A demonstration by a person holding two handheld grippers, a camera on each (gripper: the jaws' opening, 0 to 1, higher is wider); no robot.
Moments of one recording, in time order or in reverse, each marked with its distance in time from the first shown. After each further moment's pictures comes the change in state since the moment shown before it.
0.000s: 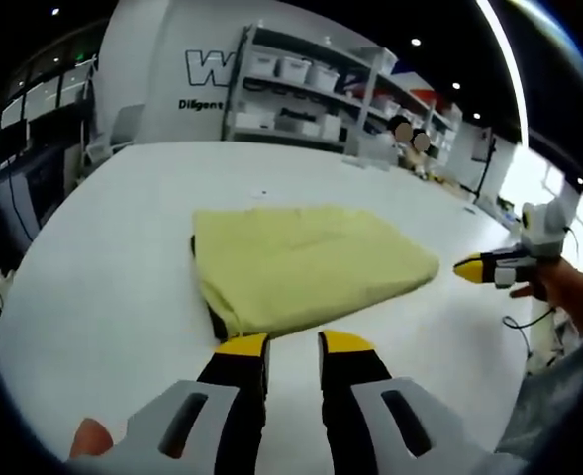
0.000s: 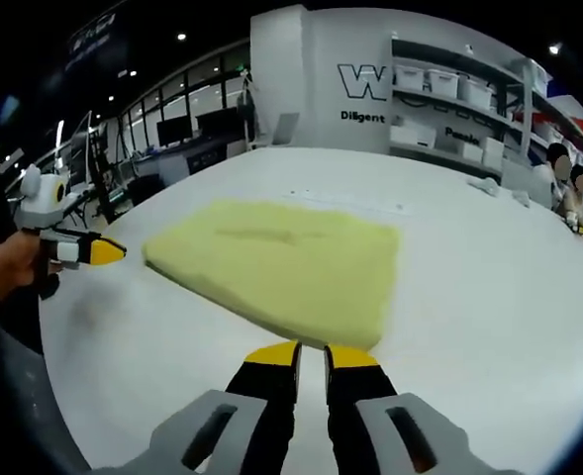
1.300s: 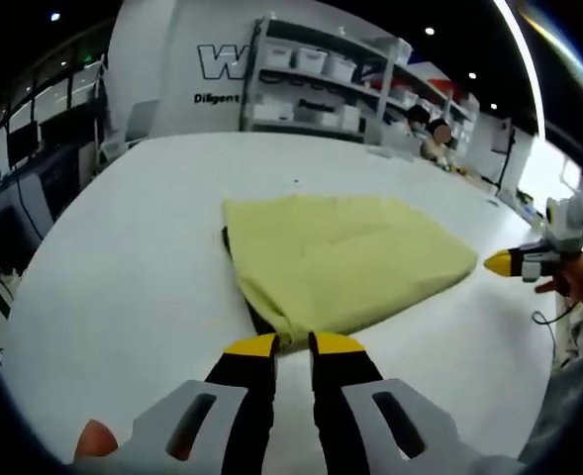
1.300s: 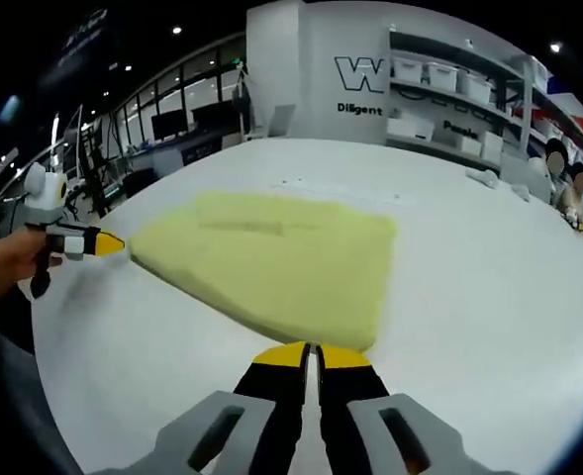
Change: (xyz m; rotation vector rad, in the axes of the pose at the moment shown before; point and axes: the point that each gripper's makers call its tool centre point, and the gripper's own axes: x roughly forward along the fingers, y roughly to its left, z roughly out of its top) left arm 0.023 0.043 -0.005 0.000 0.032 0.101; right arm 0.017 -0.012 -0.008 0.006 0.033 -0.012
